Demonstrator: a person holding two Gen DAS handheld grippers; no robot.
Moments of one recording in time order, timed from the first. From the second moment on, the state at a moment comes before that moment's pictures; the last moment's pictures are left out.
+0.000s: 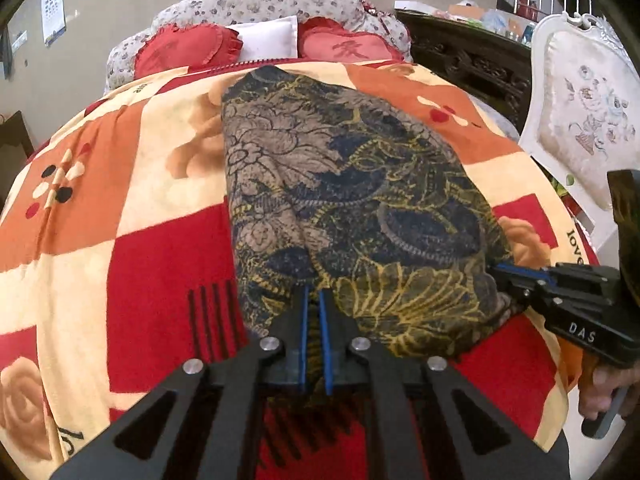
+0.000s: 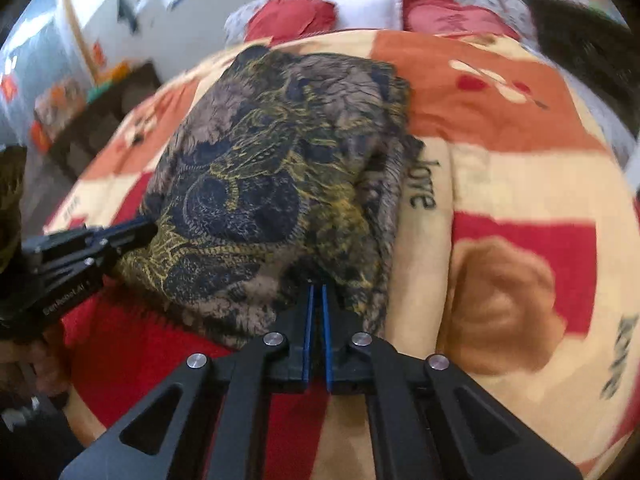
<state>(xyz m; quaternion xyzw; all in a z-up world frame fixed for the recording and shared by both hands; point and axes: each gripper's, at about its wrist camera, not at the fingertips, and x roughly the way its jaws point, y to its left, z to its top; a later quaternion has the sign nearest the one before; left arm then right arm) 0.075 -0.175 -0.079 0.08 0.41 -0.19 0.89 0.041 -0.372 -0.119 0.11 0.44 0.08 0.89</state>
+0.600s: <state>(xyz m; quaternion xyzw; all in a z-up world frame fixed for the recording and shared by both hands) 0.286 -0.247 -0.053 0.00 0.42 -0.16 0.89 0.231 -0.358 -0.052 0.12 0.39 -0.08 0.91</state>
